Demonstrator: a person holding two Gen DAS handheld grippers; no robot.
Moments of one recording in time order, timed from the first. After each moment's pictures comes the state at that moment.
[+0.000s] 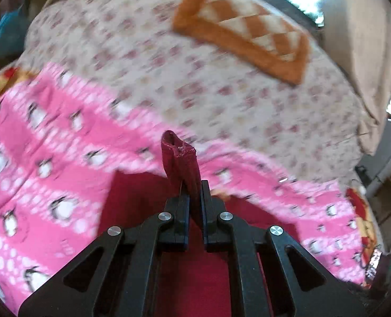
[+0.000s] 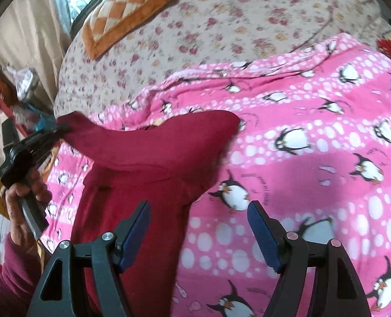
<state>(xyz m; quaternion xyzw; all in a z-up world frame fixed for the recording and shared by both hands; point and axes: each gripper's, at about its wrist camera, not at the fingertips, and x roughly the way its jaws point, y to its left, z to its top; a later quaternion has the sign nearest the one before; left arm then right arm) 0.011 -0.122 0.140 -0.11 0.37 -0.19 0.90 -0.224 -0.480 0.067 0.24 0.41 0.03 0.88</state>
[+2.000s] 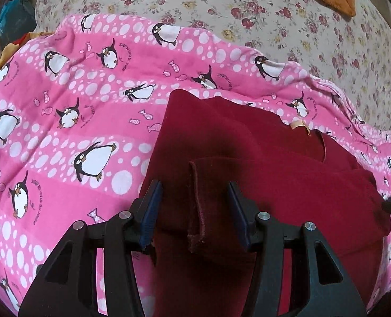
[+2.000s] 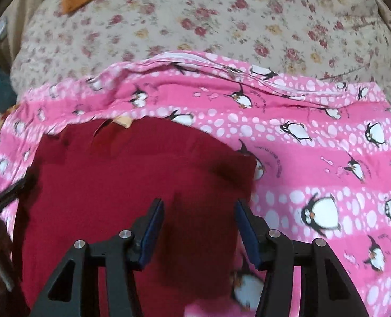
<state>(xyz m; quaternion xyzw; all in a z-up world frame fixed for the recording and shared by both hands) 0.025 -0.108 0.041 0.00 0.46 -0.12 0.88 -0.095 -0.440 0.055 0.10 0.48 -0.05 0.87</state>
